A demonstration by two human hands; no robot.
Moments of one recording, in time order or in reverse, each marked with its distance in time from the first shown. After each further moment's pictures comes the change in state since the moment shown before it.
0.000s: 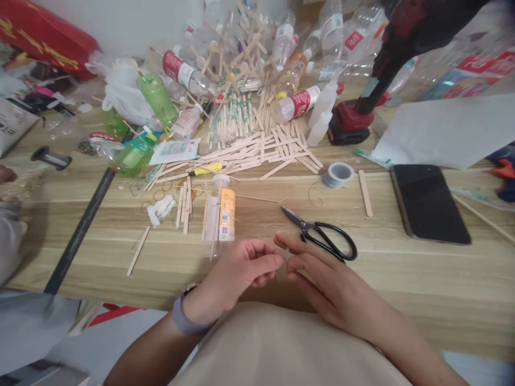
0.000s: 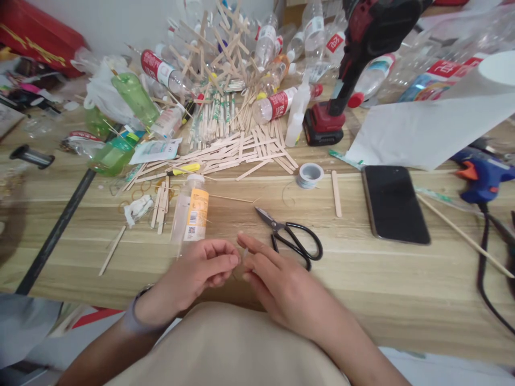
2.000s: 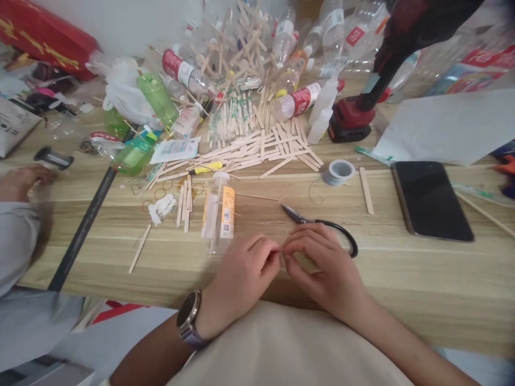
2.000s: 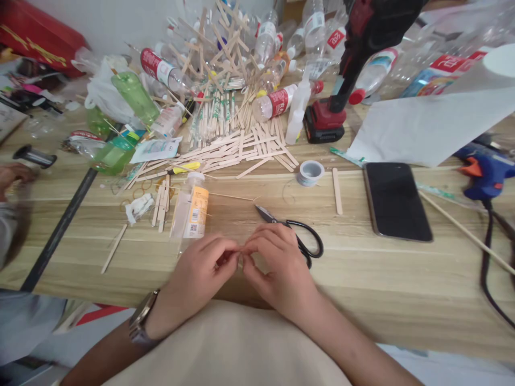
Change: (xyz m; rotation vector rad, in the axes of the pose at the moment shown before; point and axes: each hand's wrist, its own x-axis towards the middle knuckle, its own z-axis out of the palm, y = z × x) left_hand -0.003 -0.010 0.004 1.092 0.354 0.778; right_hand 0.013 0.008 0.020 -0.090 0.375 0.009
